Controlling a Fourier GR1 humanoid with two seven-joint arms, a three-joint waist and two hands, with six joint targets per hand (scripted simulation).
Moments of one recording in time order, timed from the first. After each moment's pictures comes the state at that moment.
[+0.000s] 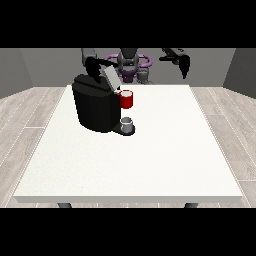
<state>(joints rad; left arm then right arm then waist) -0.26 0.07 0.19 -1.38 0.02 -0.24 -0.05 -0.56 -0.17 -0.08 -1.12 -0.01 0.06 -0.06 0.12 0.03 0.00</state>
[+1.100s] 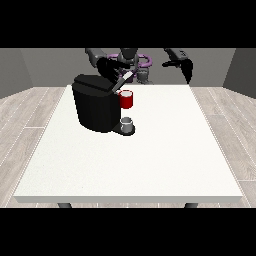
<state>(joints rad) -0.26 0.12 0.19 -1.34 0.02 -0.19 -0.10 -0.73 -0.11 -0.04 -1.03 0.07 0.04 -0.05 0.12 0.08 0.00</state>
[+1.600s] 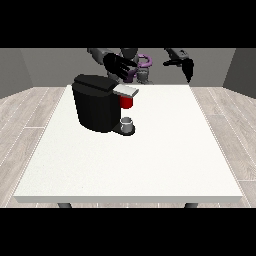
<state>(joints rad) -0.26 0.13 0.18 -1.33 0.04 -0.21 -0.12 -0.83 -0.10 -0.02 -0.99 0.13 0.03 -0.04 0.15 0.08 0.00</state>
